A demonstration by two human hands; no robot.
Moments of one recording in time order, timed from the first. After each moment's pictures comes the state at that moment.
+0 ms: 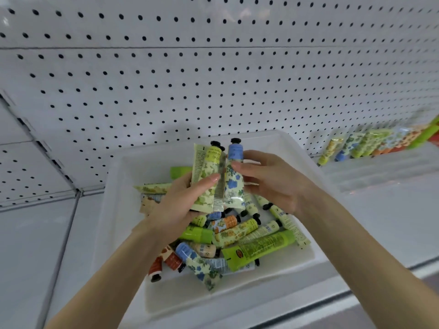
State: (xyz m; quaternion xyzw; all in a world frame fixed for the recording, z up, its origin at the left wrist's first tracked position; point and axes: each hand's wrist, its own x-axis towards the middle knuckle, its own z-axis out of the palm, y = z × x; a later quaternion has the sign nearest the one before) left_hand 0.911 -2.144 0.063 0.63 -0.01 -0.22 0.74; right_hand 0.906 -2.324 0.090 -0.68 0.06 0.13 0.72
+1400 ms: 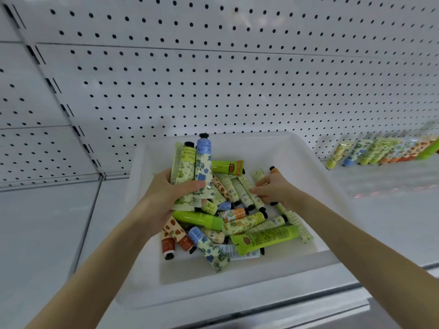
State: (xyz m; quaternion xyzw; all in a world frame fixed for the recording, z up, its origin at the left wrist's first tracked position) left_hand 0.894 -2.091 0.065 0.63 0.02 -0.17 0.76; right_hand 0.936 -2.347 0.015 -0.86 0.15 0.14 0.47
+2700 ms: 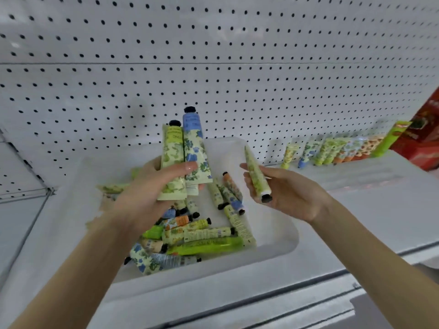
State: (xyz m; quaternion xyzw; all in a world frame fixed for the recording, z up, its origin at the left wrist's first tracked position) left_hand 0.854 -2.219 0.121 0.61 -0.03 -0.14 0.78; right_hand 0.856 -2.468 0.091 -0.44 0.06 0.26 0.86
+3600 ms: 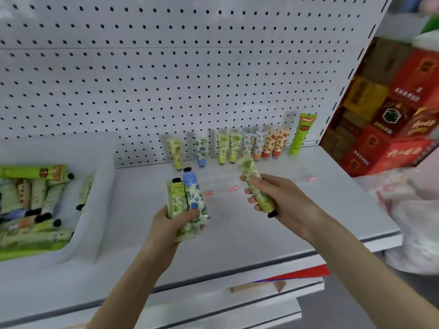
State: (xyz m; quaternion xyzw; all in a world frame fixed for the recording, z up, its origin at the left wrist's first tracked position) left_hand 0.813 -2.568 0.002 0.58 0.11 -0.12 0.79; right_hand 0.802 -2.791 0.066 -0.68 0.09 0.11 0.72
